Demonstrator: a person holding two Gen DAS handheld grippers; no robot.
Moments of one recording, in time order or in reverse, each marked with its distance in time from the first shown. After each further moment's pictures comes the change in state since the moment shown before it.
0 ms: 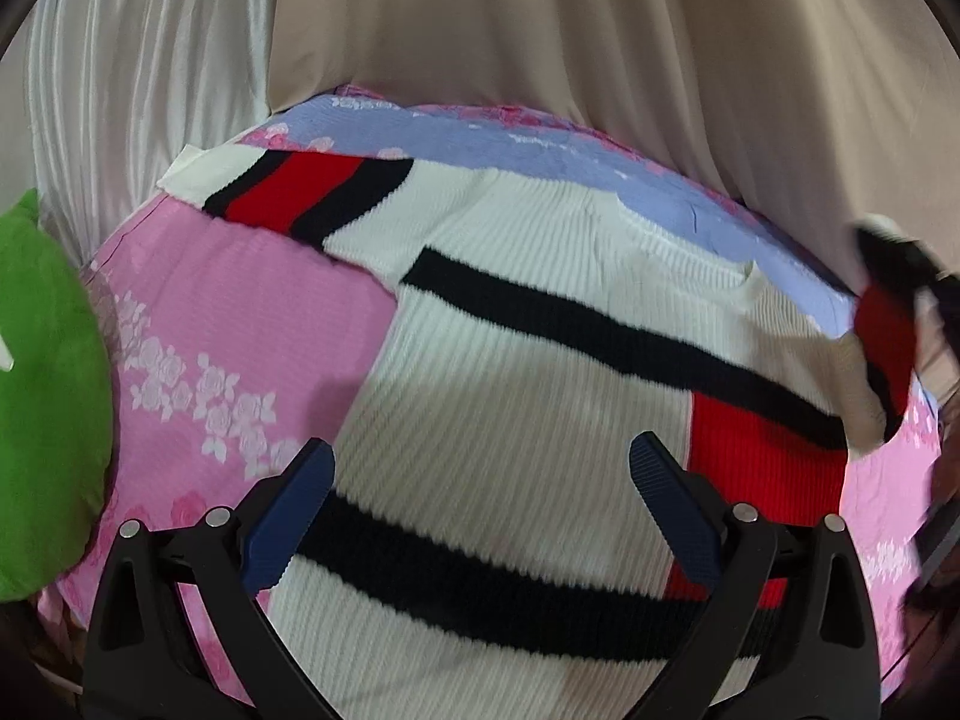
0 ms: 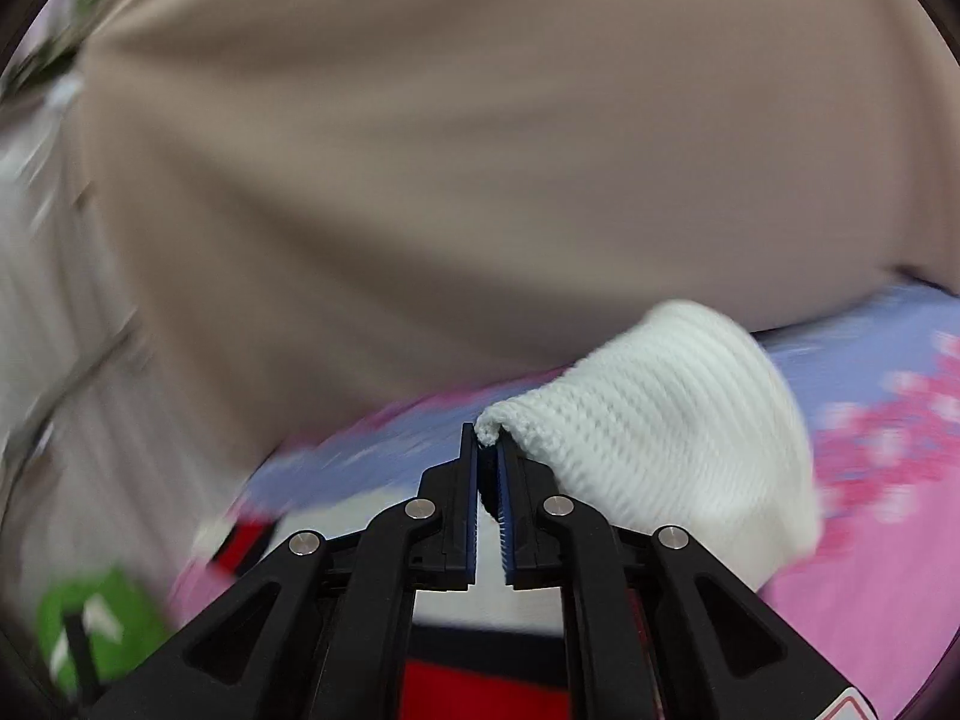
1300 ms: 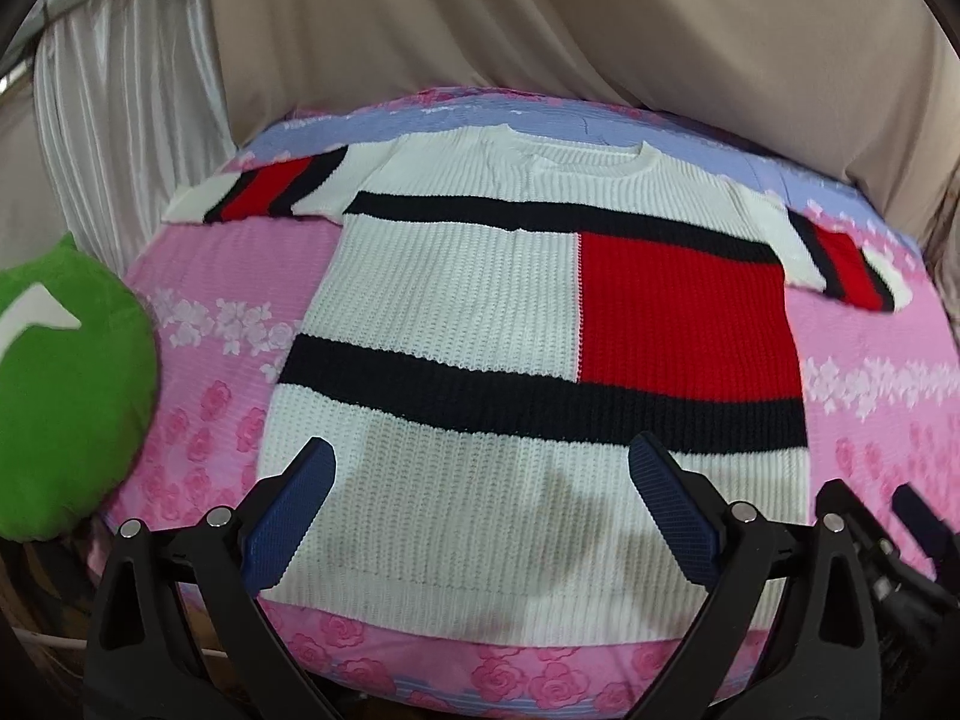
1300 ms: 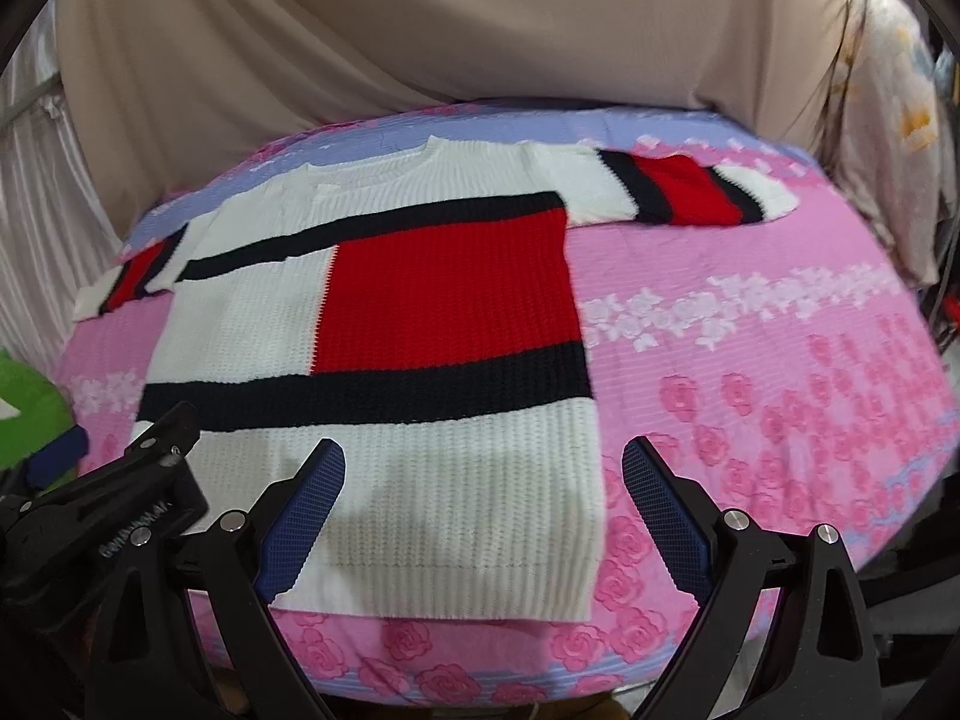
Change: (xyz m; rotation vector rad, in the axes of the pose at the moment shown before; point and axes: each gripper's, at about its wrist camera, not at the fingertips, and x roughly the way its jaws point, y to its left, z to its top) left arm -0.091 -0.065 -0.114 0.225 0.024 0.028; right arm -0.153 0.133 -0.225 0.028 0.353 -0.559
